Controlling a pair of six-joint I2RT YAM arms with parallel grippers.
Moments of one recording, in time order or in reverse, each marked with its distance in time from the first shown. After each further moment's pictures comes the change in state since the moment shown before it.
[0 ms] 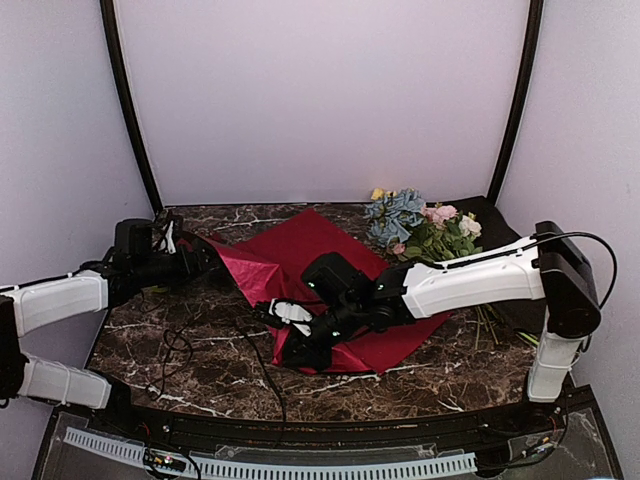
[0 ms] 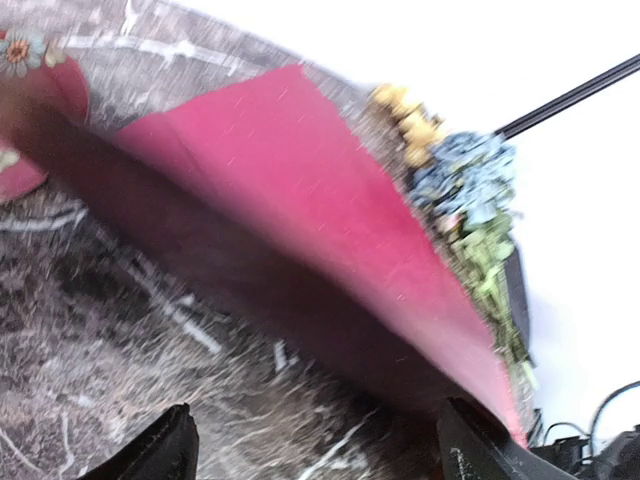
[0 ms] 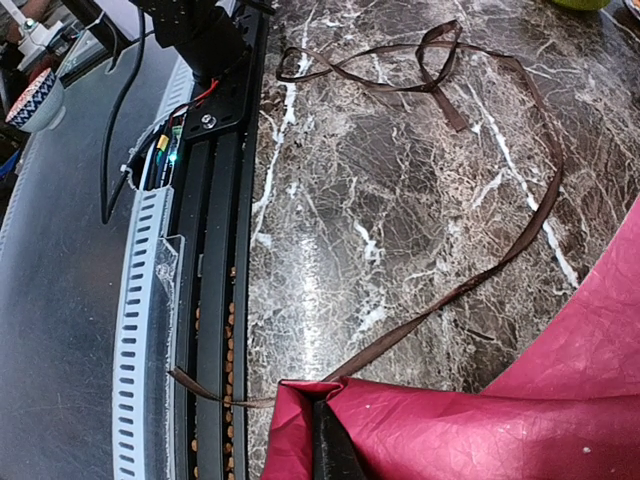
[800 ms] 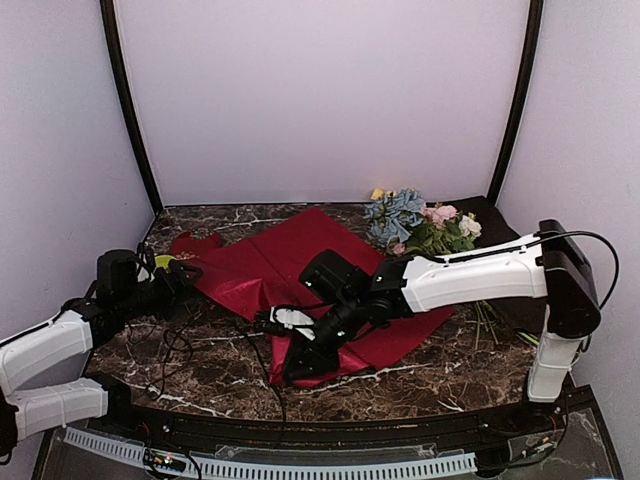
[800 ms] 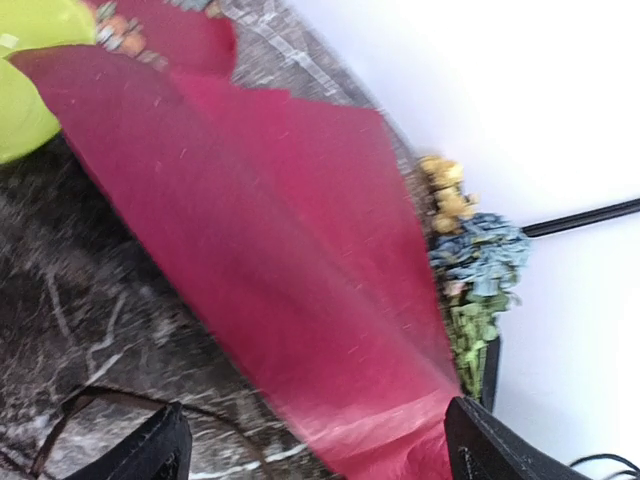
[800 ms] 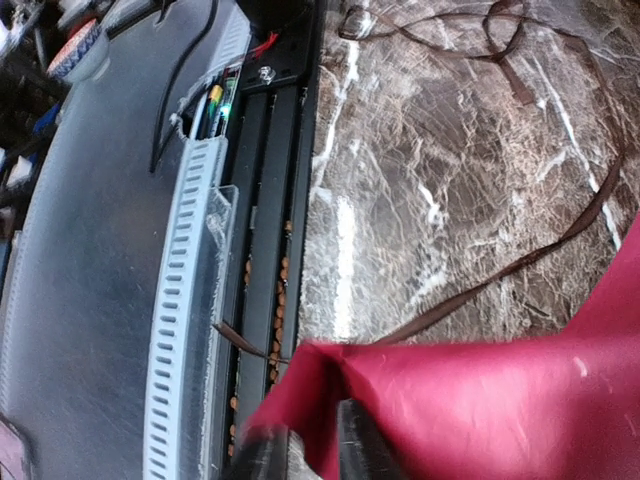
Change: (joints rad) left arm 0.000 -0.352 -0.237 -0.050 -0.181 -0.339; right arm 0.001 0.000 0.051 -0.177 -0.103 -0.086
